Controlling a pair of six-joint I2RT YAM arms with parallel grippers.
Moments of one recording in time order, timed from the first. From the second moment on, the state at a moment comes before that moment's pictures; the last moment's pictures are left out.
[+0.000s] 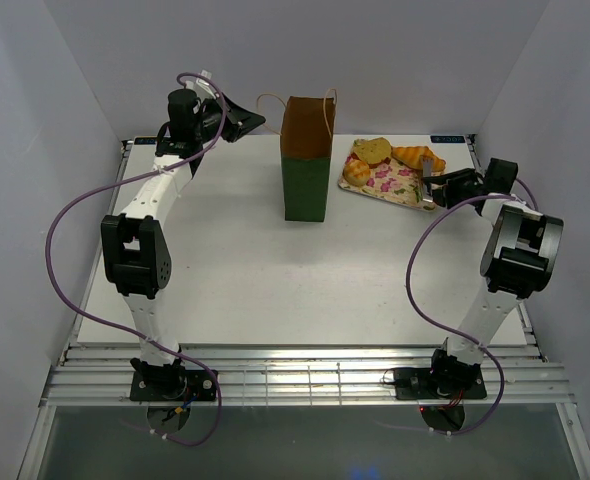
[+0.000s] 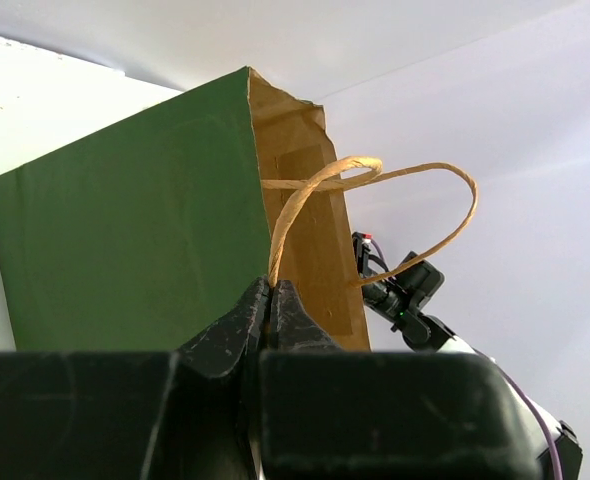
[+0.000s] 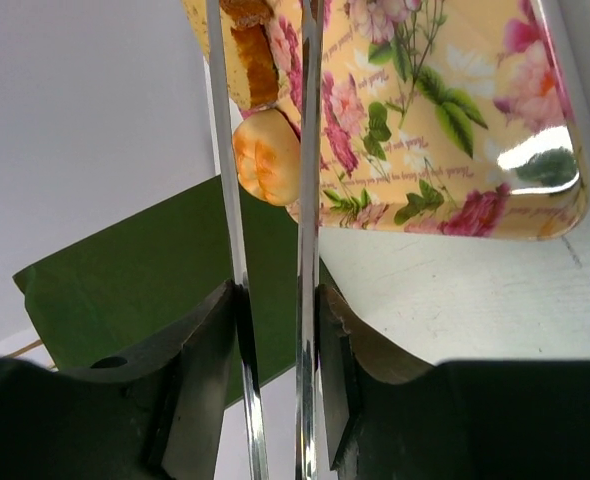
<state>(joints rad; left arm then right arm) -0.15 1.98 1.78 0.06 0.63 -0.95 -0.30 1.98 1.28 0.01 -0.71 1.16</state>
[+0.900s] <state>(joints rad) -0.15 1.97 1.66 0.12 0.62 -1.00 -0.15 1.60 1.49 -0.27 -0.86 1.19</state>
